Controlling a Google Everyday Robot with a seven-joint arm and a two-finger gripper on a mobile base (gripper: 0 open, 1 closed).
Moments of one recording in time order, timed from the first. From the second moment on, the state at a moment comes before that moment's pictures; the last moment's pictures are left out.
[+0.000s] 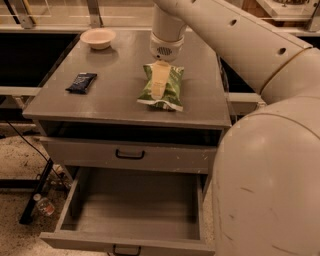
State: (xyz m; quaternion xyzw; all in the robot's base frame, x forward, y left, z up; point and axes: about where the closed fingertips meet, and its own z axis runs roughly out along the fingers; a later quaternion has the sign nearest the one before) arm 0.695 -0.022 0.871 -0.64 0.76 -0.03 0.14
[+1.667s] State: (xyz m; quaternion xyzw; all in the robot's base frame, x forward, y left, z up) arm 0.701 -0.010 0.834 -0.66 0.75 -0.01 0.10
